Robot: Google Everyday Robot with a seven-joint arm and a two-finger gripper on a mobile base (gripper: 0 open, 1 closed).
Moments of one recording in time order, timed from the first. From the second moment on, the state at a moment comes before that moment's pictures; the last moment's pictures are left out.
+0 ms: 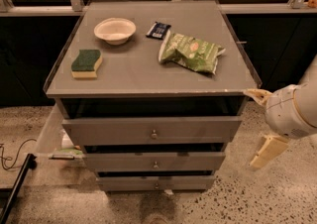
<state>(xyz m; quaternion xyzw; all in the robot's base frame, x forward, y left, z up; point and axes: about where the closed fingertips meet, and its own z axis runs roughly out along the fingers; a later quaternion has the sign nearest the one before) 0.430 -0.225 0.819 -0.62 0.74 0.04 0.27</state>
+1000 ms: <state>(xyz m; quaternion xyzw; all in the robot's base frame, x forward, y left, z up) 0.412 -0.215 0.741 -0.59 0.74 0.07 0.32</state>
